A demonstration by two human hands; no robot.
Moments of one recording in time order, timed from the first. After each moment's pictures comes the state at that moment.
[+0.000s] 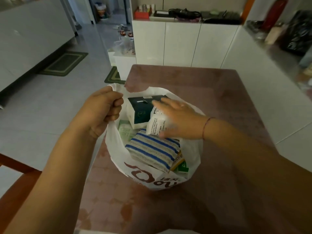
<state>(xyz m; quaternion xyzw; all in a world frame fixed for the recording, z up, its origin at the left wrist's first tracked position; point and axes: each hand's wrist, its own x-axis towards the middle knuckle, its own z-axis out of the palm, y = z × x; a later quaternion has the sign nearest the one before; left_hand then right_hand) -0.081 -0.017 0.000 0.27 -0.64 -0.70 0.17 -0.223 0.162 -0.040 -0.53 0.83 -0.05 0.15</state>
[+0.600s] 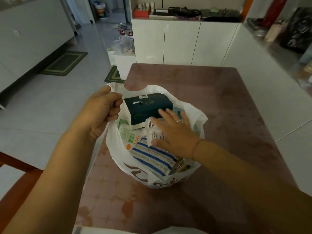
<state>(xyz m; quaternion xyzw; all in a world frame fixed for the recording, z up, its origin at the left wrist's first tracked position) -0.076 -0.015 -0.004 0.30 -0.64 -0.69 0.17 -0.186 0.170 -0.079 -0.51 0.85 -0.06 0.07</state>
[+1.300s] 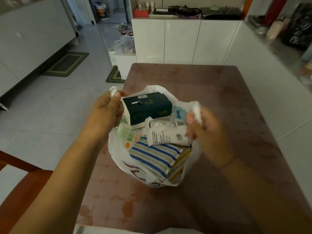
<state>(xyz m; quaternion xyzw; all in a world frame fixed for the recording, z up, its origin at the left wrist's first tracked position) -0.069 0.018 -0.009 0.29 -0.72 -0.59 0.22 -0.177 0.227 -0.054 -0.27 0.76 -0.58 0.12</state>
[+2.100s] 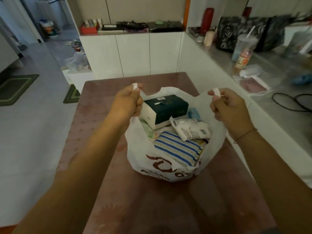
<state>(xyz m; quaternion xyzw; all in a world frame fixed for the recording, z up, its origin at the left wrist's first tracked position) -0.227 0.120 0.000 0.15 -0.66 -0.73 0.11 -0.293 0.369 -0.014 -0.12 0.79 -0.60 -0.05</state>
